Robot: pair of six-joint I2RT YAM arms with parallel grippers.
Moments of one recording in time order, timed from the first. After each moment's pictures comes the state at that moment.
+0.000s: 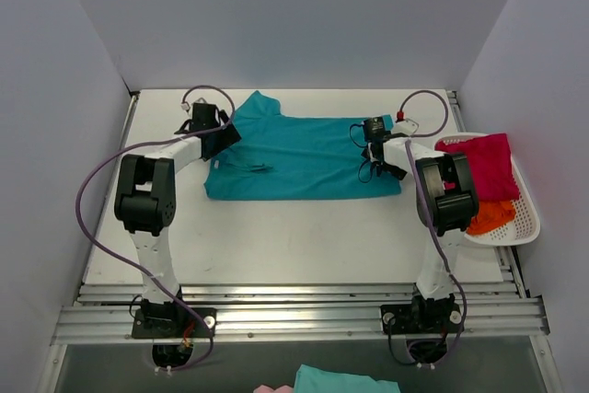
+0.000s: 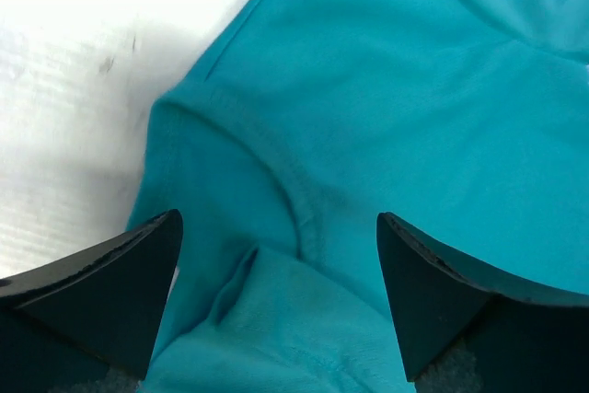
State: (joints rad) left arm -0.18 2.04 1.39 -0.16 -0.08 -0.67; right arm 0.22 2.01 1.29 -0.37 0.62 0.79
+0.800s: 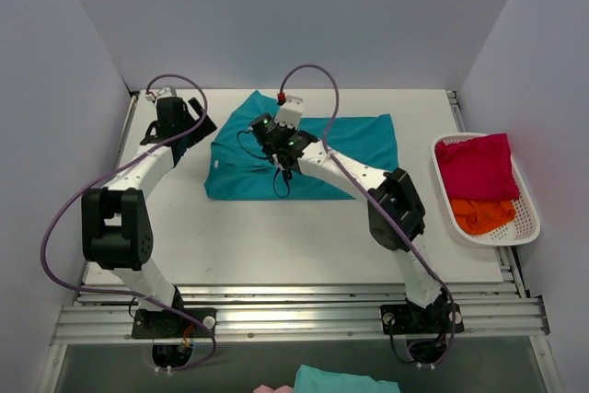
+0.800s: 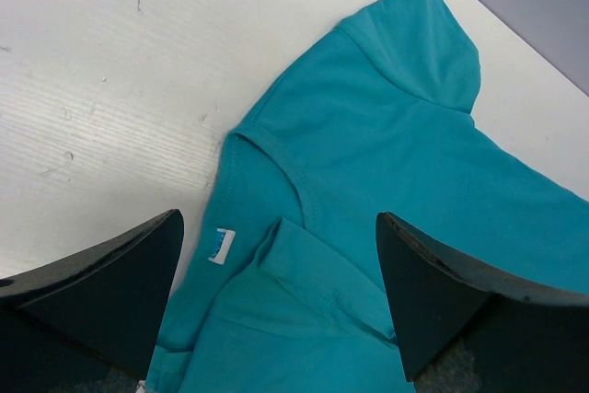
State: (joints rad) left arm -0.07 1.73 1.27 -0.12 -0.07 -0.62; right arm 0.80 2.08 1.82 -0.46 0.64 0.81
